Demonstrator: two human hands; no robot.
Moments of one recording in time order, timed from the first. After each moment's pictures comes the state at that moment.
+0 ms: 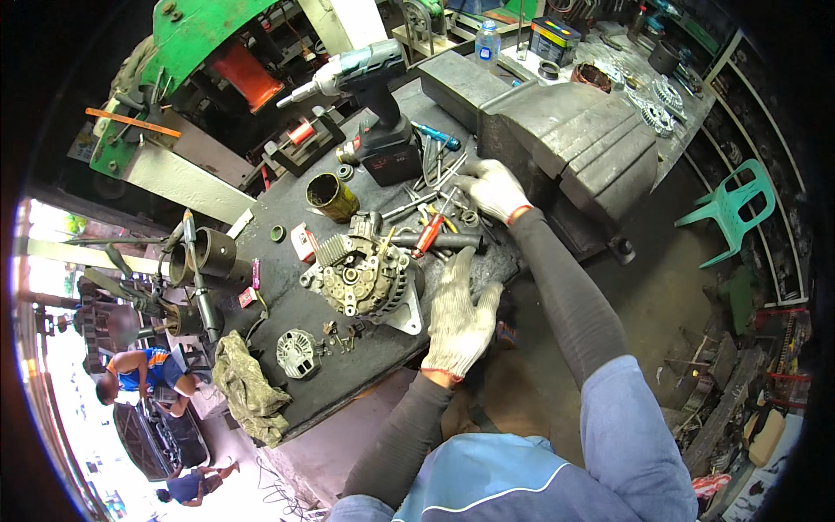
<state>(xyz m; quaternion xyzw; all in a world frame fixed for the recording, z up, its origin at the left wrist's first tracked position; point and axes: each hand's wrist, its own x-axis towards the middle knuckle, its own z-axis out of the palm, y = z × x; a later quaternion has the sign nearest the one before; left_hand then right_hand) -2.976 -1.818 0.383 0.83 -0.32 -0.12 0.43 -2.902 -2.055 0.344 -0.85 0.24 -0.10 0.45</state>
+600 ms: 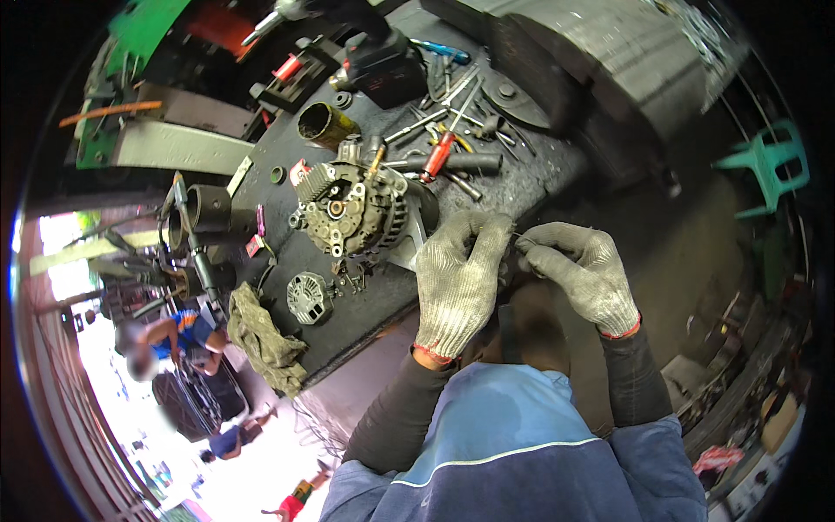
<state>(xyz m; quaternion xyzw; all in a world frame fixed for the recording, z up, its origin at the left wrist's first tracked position) -2.985 -1.802 0.437 0.77 -0.17 -0.25 0.55 -3.105 -1.940 0.414 -0.64 0.27 -0.04 0.72</state>
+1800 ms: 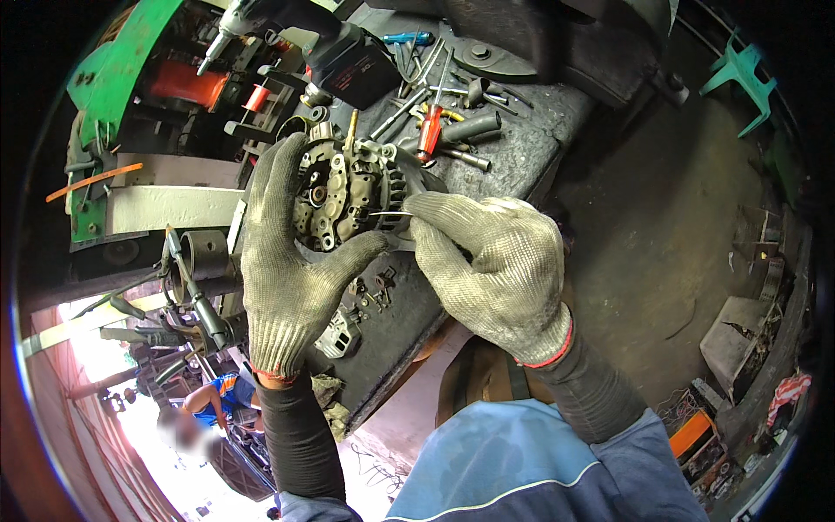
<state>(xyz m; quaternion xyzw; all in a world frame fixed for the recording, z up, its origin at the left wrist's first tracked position) -2.854 -1.701 0.470 0.79 -0.54 -0.02 0.28 -3.020 -1.811 0.382 -0.77 0.19 -0.49 0.36</state>
